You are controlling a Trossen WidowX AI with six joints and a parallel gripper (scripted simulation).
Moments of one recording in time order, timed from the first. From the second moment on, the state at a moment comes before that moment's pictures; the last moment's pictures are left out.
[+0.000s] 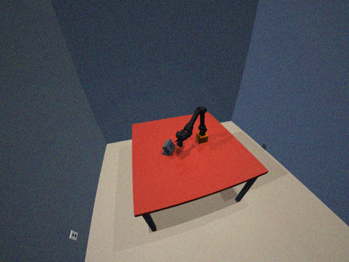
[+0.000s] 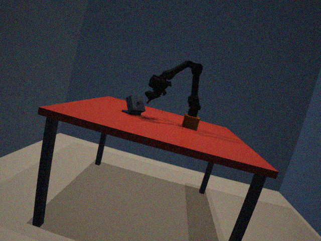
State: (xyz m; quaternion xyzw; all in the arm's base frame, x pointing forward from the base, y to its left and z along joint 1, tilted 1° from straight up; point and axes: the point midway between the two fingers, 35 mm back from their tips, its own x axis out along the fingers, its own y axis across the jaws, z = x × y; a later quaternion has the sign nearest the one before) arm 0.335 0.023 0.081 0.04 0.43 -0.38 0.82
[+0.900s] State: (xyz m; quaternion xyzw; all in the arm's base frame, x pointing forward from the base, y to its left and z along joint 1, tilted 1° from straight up) arm 0.335 0.058 0.089 0.07 0.35 -0.39 0.85
